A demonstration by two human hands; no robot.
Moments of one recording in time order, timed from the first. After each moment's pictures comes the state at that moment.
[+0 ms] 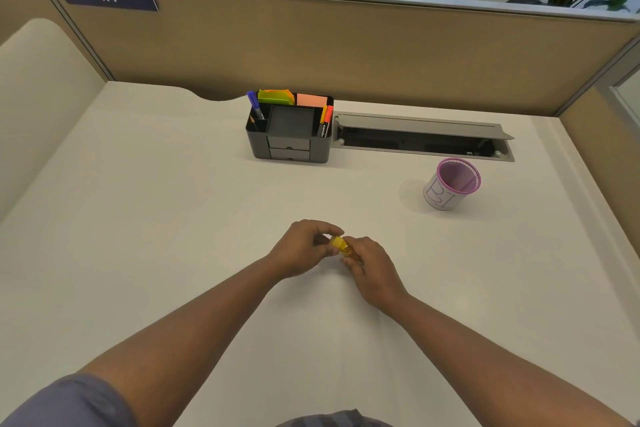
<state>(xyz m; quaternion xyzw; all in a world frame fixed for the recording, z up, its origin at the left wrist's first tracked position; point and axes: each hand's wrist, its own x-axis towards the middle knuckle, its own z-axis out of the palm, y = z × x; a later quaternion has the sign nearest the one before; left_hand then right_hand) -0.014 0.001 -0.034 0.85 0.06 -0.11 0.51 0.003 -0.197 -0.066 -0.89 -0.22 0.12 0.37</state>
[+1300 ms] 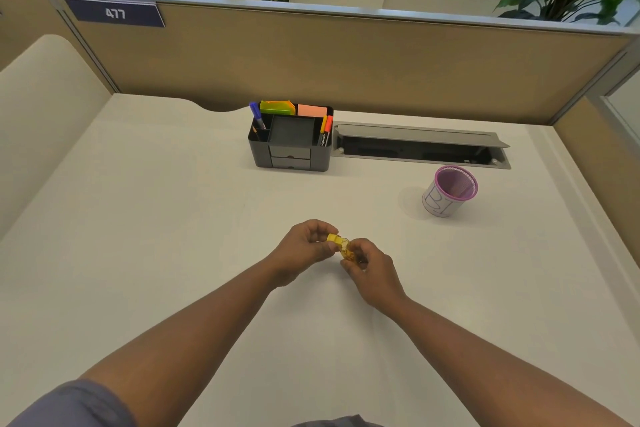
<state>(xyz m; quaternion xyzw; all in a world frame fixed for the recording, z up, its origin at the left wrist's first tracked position) -0.017 0.001 -0.023 0.65 0.14 -0.15 0.73 0.002 -0.193 -0.062 -0.86 -0.10 0.16 0.47</state>
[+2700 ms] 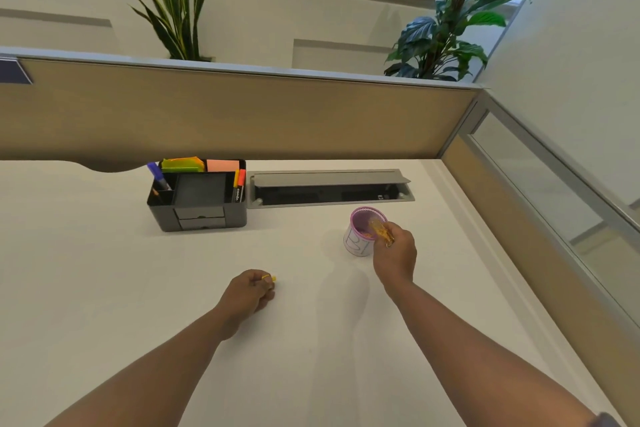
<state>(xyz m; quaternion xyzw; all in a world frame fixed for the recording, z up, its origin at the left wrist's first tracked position) 0.057 -0.026 -0.077 0.67 0.23 -0.17 0.69 0.137 -0.313 -0.014 -0.88 0.17 -0.12 0.43</state>
